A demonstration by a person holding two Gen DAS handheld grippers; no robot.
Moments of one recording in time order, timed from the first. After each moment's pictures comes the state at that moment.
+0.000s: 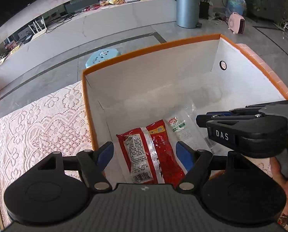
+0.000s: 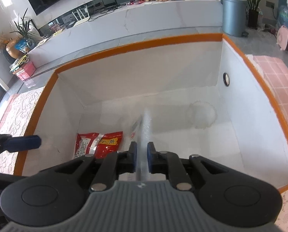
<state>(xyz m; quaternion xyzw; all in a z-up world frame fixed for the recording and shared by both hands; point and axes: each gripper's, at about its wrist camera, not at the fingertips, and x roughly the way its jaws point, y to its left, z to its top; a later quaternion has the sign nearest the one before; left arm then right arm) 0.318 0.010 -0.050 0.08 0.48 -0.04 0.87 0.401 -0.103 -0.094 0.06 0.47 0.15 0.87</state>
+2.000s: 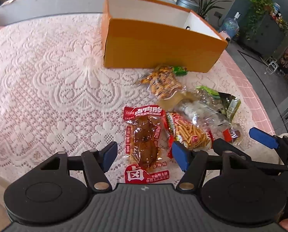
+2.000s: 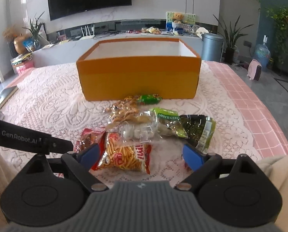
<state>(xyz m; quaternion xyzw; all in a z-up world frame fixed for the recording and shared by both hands) 0.096 0.025 -0.102 -0.10 0.48 -0.06 0.87 0.074 -0.153 -0.088 -0.02 0.36 0.11 0.93</state>
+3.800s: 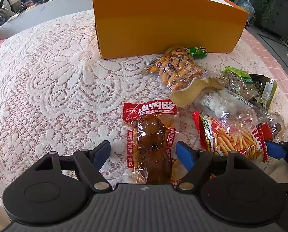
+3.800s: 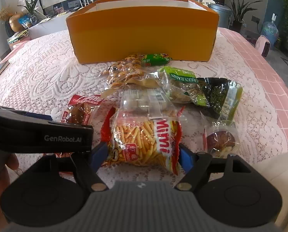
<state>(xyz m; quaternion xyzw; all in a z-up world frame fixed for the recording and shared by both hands) 0.134 -0.002 -0.151 -0.02 0.50 -0.02 0.87 0.106 -0.136 -0.138 -0.03 0.45 0.11 0.89</state>
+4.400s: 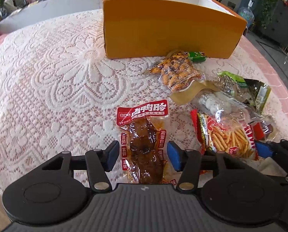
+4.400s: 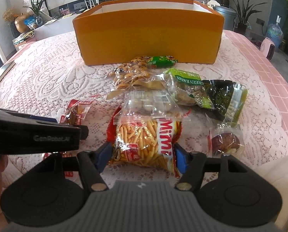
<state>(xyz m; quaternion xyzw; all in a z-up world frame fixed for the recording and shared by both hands) 0.118 0.010 -0.136 -0.06 0.50 -0.02 0.87 0.104 -0.135 -0.137 -0.02 0.44 0.13 0.89</state>
